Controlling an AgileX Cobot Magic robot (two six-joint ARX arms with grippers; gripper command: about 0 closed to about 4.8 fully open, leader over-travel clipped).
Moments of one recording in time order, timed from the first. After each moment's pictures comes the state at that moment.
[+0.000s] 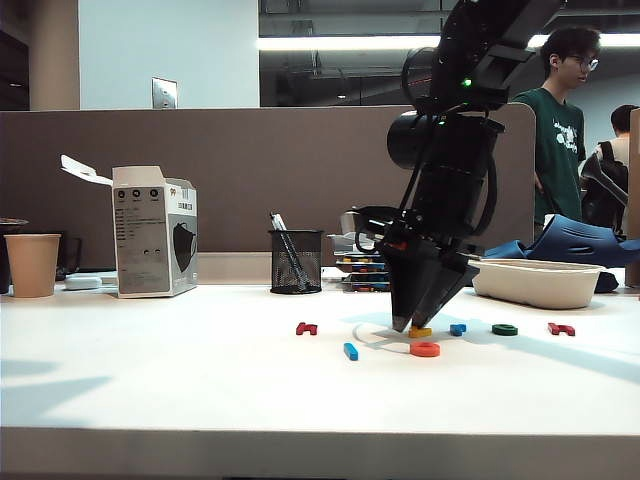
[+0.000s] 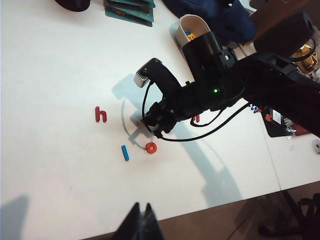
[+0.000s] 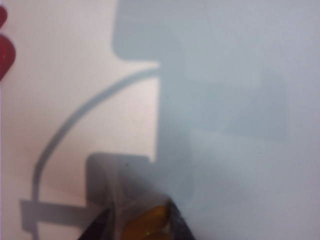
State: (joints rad) left arm -0.78 1.00 1.40 -0.96 -0.11 -0.69; right arm 0.41 2.13 1.66 -0.88 -0.21 -0.27
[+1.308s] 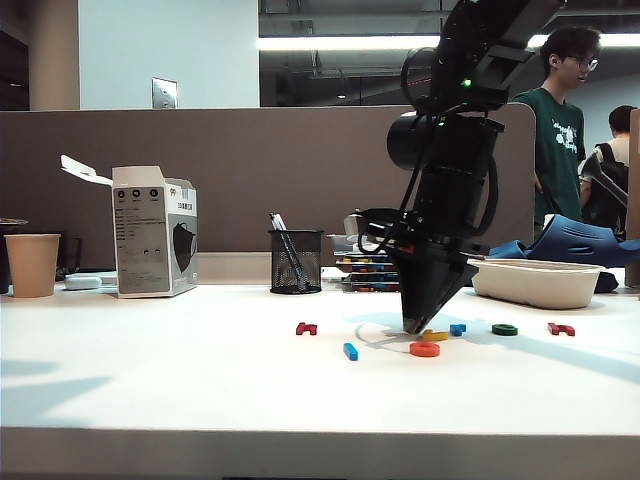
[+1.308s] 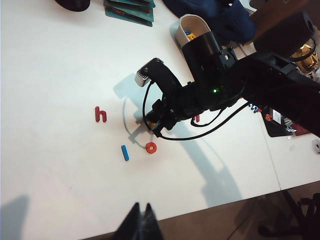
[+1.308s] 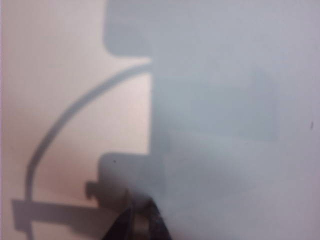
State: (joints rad) left arm -0.78 1.00 1.40 -0.96 -0.11 -0.69; right arm 0.41 2.13 1.66 -0.89 -0.18 -0.24
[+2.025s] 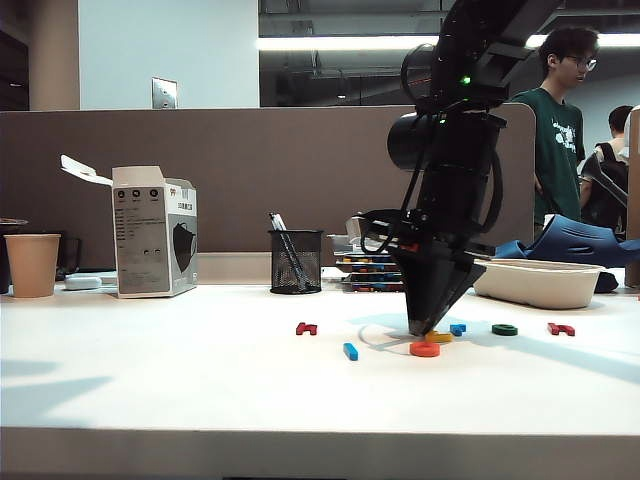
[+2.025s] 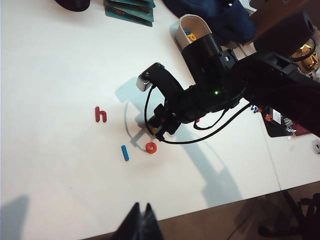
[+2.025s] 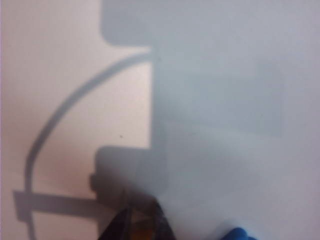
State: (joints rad) left arm -0.78 1.00 1.40 -0.96 -0.11 -0.69; right arm 0.41 2.12 1.66 -0.94 -0.18 -0.24
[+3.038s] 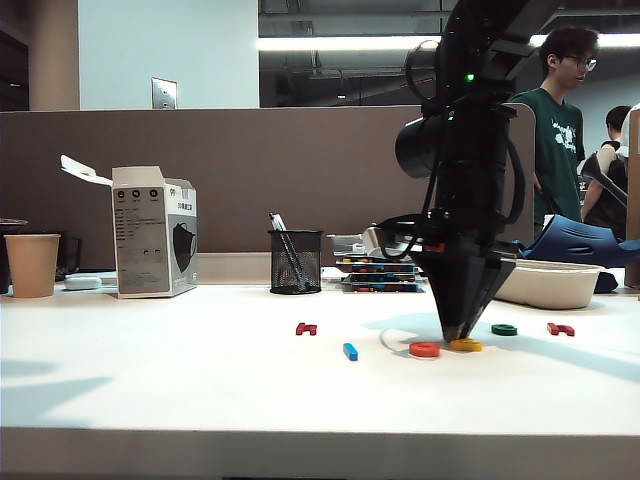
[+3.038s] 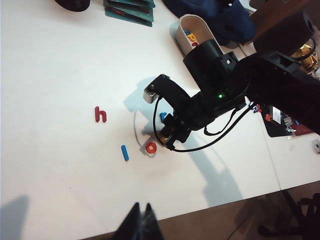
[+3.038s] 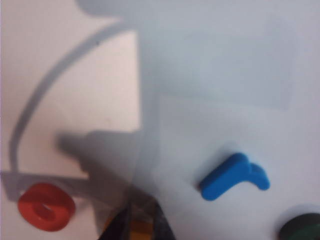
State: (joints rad) left arm -0.78 1.00 1.40 -0.96 -0.11 -0.69; right arm 0.40 2.12 1.67 -1.09 -0.12 -0.28
